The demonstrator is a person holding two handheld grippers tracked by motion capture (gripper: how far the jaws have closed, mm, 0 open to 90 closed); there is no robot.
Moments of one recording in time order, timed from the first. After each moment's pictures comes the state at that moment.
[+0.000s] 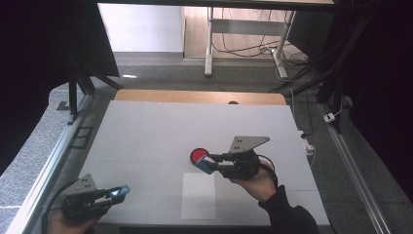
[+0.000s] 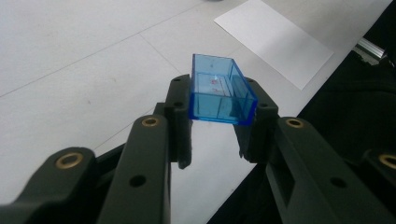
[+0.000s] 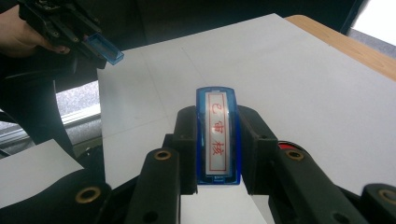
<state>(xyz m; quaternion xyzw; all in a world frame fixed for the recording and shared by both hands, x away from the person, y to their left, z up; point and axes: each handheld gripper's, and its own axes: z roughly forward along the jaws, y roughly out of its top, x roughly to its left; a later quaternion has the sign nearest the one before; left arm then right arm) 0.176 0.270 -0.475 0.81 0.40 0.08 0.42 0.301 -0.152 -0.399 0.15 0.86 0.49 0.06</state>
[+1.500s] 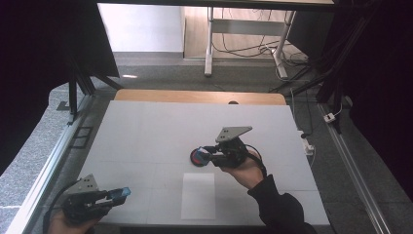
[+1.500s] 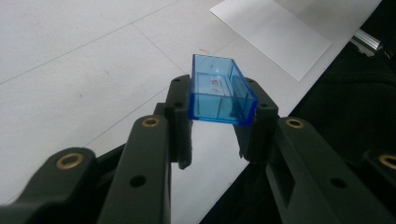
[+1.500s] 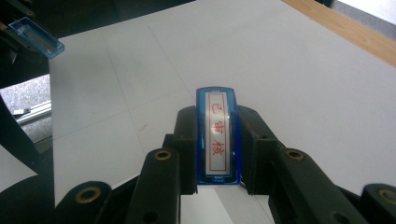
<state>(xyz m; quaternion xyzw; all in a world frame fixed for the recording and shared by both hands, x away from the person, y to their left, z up) 0.178 0.269 -0.477 0.82 0.40 0.07 0.41 0.339 -0.126 -0.416 0.18 0.87 0.44 0.07</state>
